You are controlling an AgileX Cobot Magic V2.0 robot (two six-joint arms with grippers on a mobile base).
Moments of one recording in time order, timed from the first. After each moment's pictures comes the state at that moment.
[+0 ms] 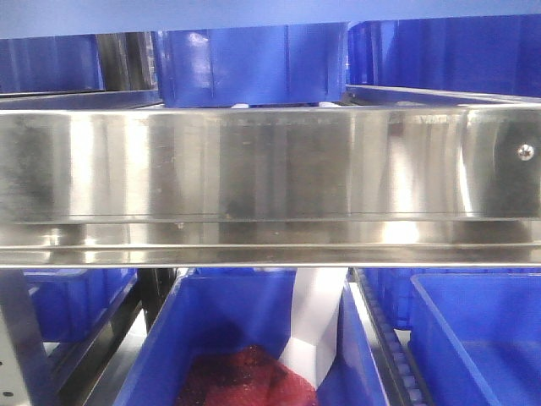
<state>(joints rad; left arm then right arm) -0.37 1.42 -1.52 -0.16 1.24 -0.13 0.51 1.28 -1.39 -0.08 1.15 0.39</state>
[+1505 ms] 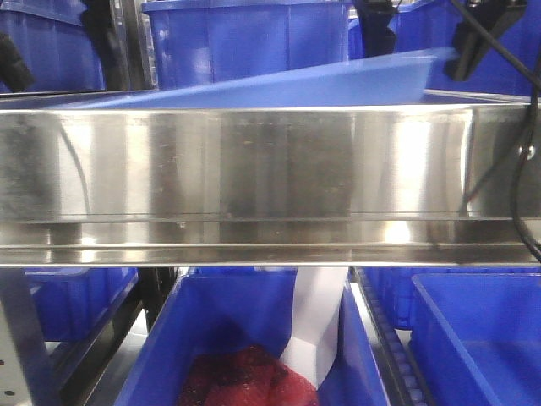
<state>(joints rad) -0.27 1.74 -1.67 -0.19 1.22 -0.17 0.42 1.72 -1.61 -0.08 1.12 0.33</state>
